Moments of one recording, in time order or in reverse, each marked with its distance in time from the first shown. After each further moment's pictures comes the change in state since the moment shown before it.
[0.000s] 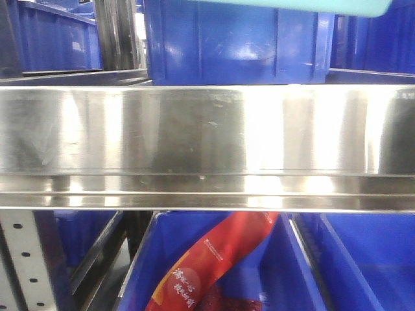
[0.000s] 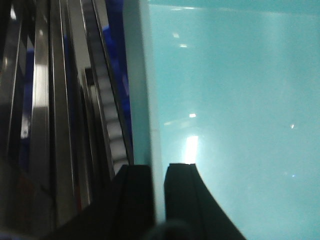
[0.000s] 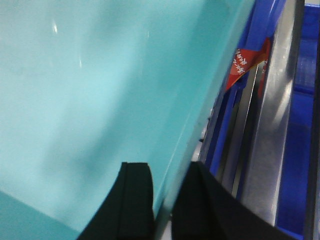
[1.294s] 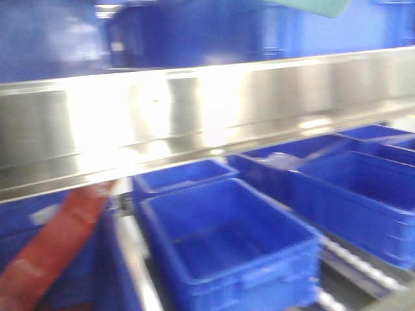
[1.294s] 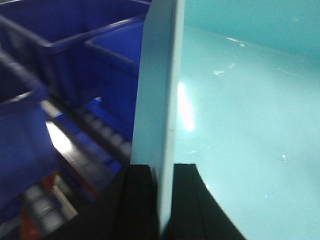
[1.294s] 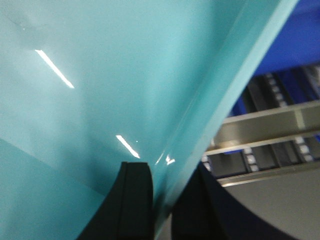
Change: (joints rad) left arm 0.004 0.000 0.007 0.022 -0.239 0.019; right arm 0.000 -0.003 0.000 0.010 -0.008 0.004
